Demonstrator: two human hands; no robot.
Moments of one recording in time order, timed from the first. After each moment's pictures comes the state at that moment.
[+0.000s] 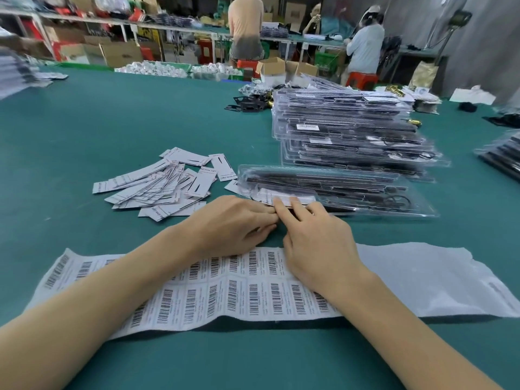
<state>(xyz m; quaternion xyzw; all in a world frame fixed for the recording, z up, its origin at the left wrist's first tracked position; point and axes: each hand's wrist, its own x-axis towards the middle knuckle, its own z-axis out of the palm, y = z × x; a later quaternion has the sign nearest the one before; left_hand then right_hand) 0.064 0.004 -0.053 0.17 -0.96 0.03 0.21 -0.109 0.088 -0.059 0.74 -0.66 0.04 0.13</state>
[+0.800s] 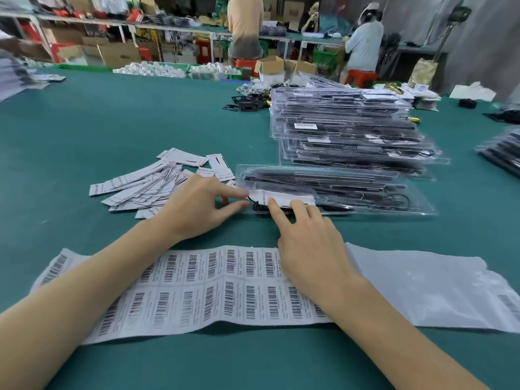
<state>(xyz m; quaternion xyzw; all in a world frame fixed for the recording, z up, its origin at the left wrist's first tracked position) 0.091 -0.037 -0.070 0.34 -0.87 -0.07 0.34 -0.097 0.090 -0.055 0.72 -0.69 0.02 0.06</state>
